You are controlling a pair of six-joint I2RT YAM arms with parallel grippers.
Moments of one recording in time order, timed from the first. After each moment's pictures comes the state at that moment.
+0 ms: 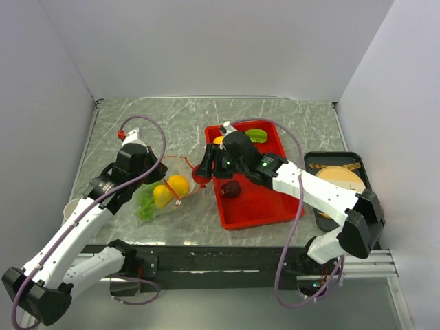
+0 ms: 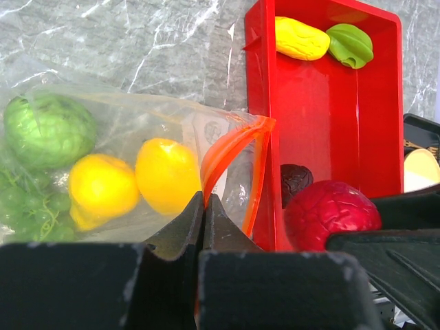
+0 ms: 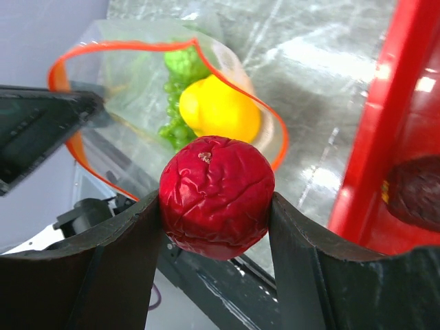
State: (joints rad) left arm -0.49 0.91 0.94 -0.62 -0.18 -0.75; right arm 0.85 1.45 1.21 -0.37 -0.08 0.77
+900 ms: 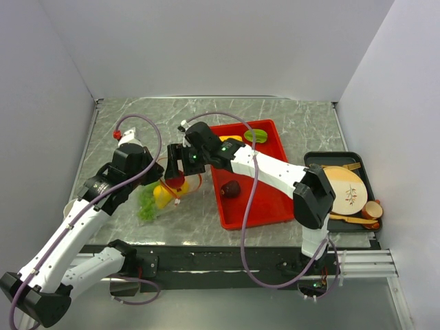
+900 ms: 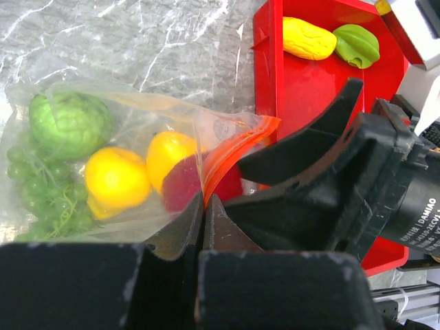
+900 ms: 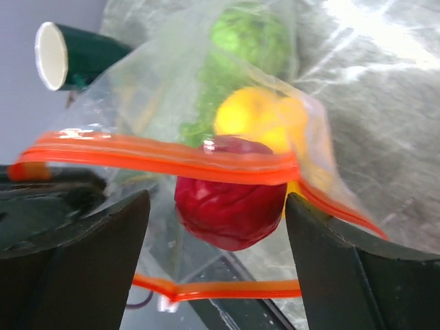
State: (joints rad) left arm -0.49 0.89 0.99 -0.70 -0.20 -0.74; right arm 0.91 1.87 1.62 -0.44 -0.28 0.64
